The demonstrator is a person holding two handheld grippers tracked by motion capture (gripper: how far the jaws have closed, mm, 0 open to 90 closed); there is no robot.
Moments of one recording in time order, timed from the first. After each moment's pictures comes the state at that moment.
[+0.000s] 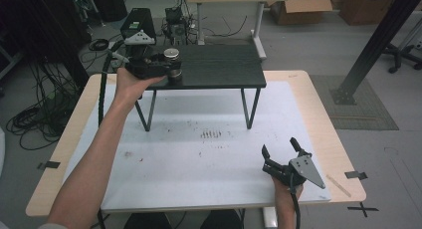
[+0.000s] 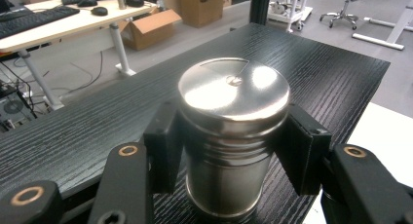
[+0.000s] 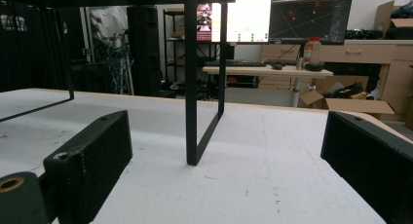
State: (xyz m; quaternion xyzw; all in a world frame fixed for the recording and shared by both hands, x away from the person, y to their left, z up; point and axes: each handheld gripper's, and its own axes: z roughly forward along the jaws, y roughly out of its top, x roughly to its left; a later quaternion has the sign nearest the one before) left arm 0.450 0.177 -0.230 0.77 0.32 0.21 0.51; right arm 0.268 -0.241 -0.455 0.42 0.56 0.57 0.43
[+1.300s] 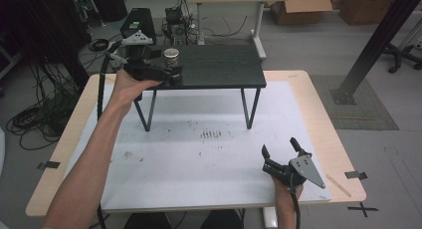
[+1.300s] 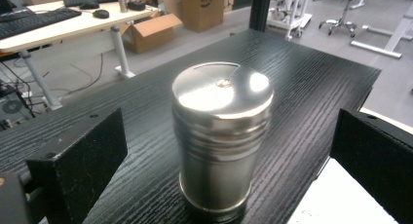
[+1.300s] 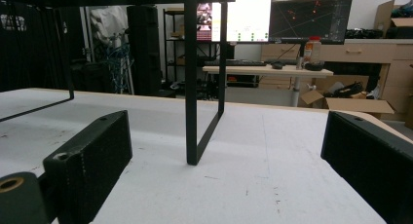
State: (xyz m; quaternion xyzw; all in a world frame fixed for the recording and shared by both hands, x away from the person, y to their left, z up) left arm 0.442 0.179 -0.228 0.76 0.33 0.21 0.52; right arm 0.268 -0.241 -0.455 0.42 0.56 0.57 0.43
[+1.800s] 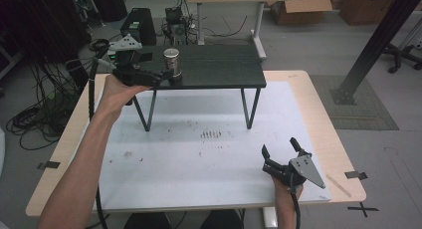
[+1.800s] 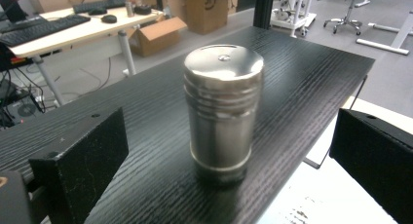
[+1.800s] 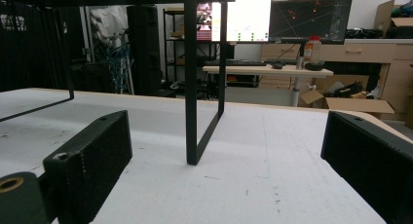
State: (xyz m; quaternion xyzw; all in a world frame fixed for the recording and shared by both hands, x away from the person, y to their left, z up) left arm 0.419 0.199 -0.226 0.76 0.32 0.23 0.52; right arm 0.268 -0.241 -0.455 0.42 0.56 0.57 0.43
